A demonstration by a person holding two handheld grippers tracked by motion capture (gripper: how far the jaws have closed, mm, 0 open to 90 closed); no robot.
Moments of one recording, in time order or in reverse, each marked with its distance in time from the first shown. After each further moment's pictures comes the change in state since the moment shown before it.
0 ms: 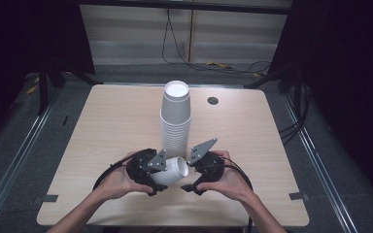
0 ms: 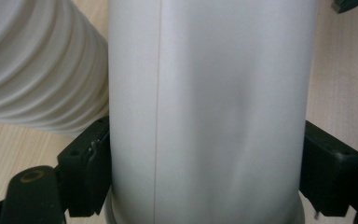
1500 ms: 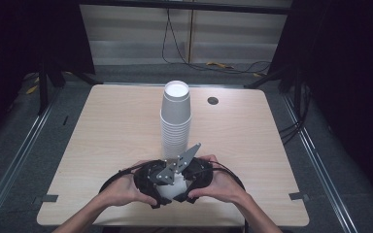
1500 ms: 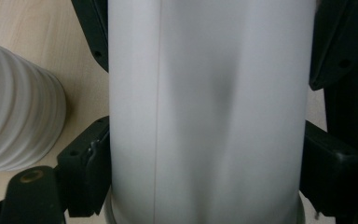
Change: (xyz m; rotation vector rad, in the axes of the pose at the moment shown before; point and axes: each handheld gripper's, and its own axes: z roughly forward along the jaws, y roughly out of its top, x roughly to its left) left arm -0.023 0.010 0.013 0.048 -0.106 0.090; right arm 0.016 0.017 0.023 0.071 0.131 -0.064
